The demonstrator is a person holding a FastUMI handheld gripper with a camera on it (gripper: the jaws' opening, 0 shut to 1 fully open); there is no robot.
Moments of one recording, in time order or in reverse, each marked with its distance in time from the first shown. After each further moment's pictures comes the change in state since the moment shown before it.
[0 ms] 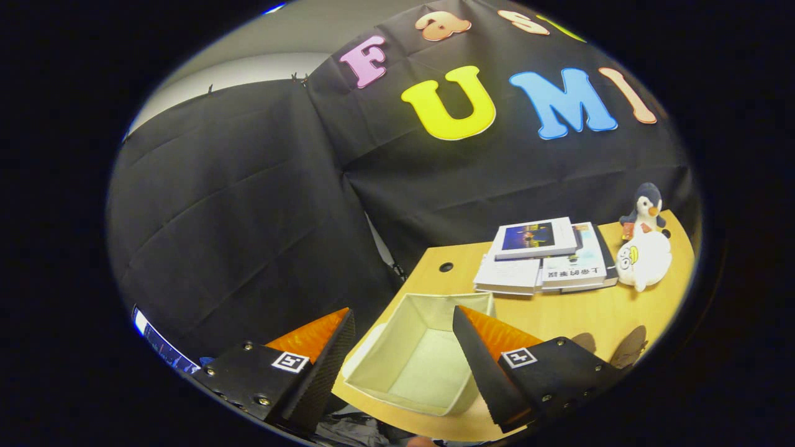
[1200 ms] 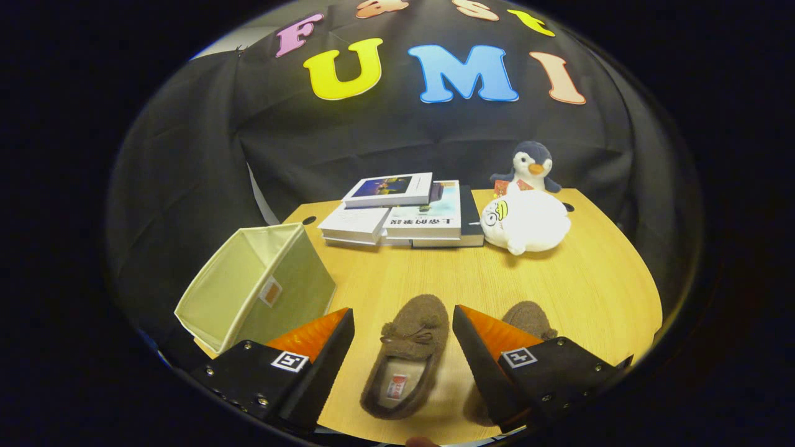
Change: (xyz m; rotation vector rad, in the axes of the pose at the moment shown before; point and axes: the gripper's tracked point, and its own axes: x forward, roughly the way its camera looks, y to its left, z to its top) arm -0.043 -0.231 -0.118 -0.036 0.146 -0.434
